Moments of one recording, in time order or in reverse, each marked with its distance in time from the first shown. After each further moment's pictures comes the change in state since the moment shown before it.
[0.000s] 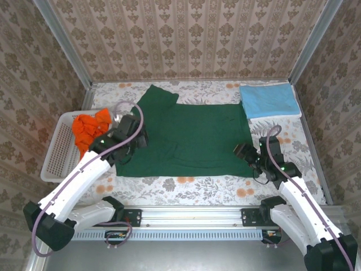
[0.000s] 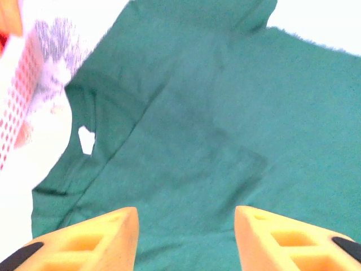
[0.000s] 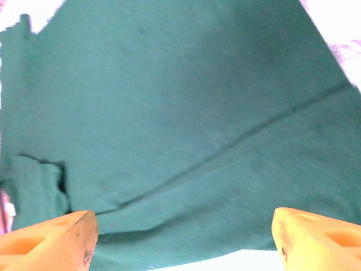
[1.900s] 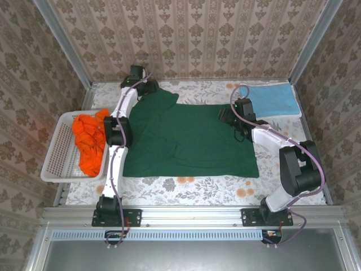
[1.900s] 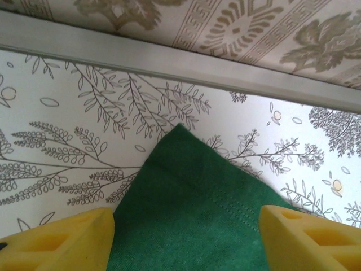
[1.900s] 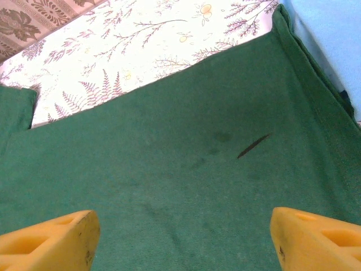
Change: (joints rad) left arm 0.447 1.769 1.635 0.172 0.505 0.340; right arm 0.048 0.840 0.413 0.513 0.220 -0.257
